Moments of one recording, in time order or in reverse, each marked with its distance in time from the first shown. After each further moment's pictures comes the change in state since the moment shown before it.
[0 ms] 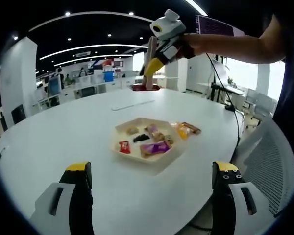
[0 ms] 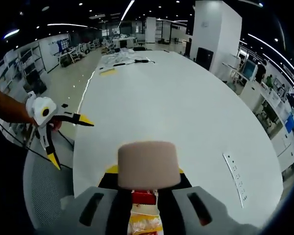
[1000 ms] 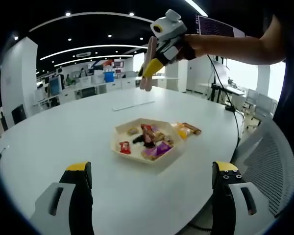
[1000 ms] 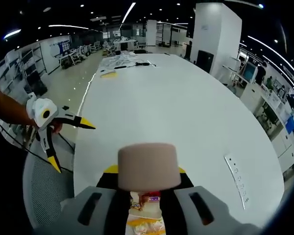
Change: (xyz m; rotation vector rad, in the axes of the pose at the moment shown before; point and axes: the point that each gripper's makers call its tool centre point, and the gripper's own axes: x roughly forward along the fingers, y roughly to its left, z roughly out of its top) left arm -0.001 0.000 0.001 0.000 -0.002 0.001; right arm -0.003 0.002 0.004 0.006 -0.041 -0.012
